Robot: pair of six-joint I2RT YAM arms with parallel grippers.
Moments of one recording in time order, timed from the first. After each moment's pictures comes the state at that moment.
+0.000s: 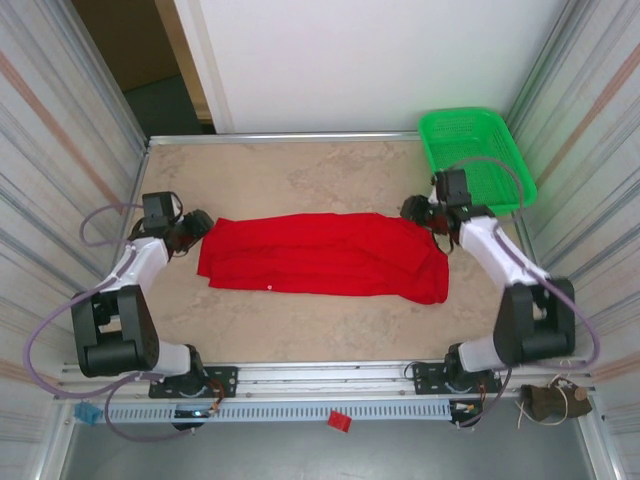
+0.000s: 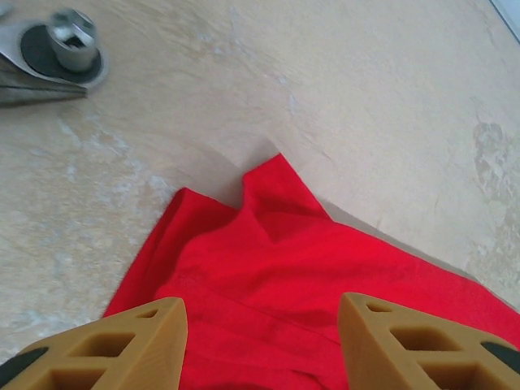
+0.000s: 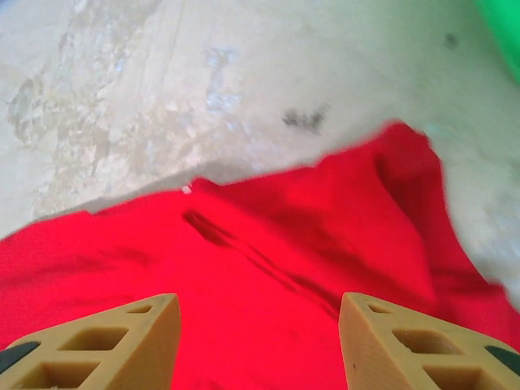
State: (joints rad) left arm 0.12 1.39 0.82 -0.30 0.23 -0.55; right arm 0.16 1.48 1.04 -0.45 -0.12 0.49
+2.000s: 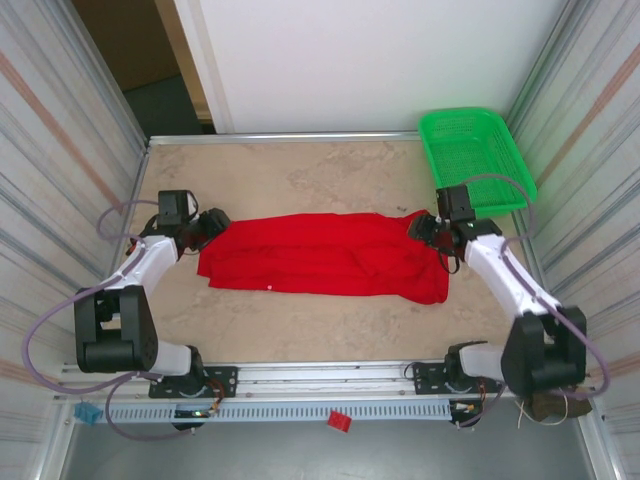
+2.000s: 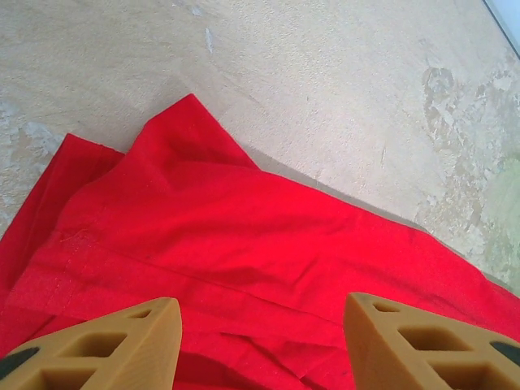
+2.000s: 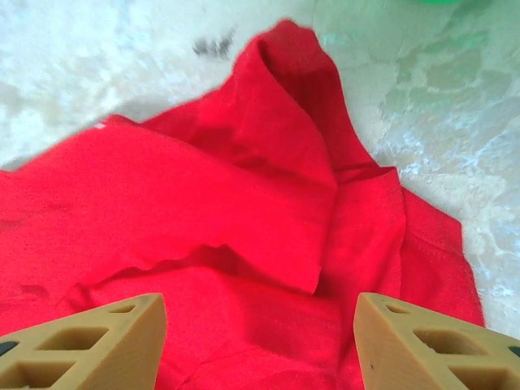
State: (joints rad) left arm 0.03 1.40 0.83 -0.30 0.27 -0.61; right arm 0.17 1.31 0.91 -0.61 0.00 0.55
